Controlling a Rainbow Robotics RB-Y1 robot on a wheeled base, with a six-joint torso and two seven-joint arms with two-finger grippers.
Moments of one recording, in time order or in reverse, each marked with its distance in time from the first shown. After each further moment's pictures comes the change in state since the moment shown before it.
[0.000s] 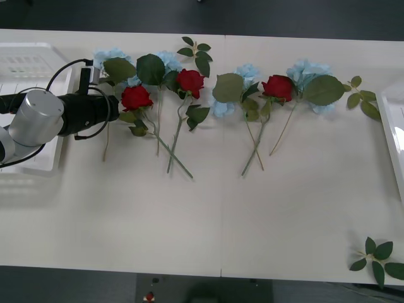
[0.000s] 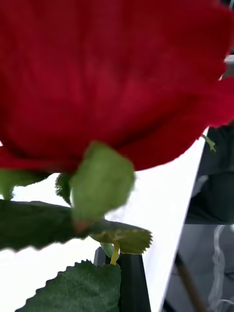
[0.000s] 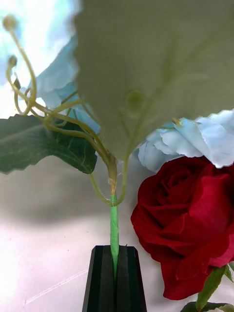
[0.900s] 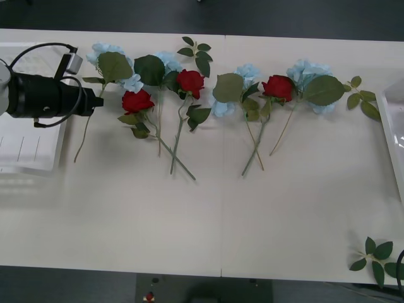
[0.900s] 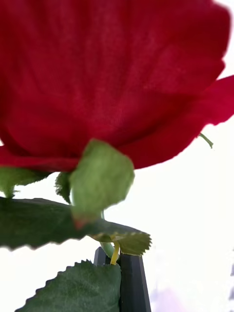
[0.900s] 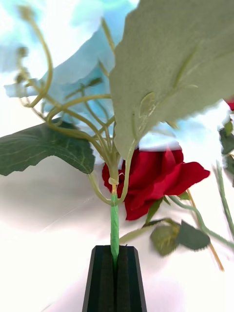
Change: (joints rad) right arm 0.089 0.204 0.048 0.299 0.232 -0.421 -0.325; left arm 0.000 0.170 0.187 -0.063 -0.085 0.517 0.000
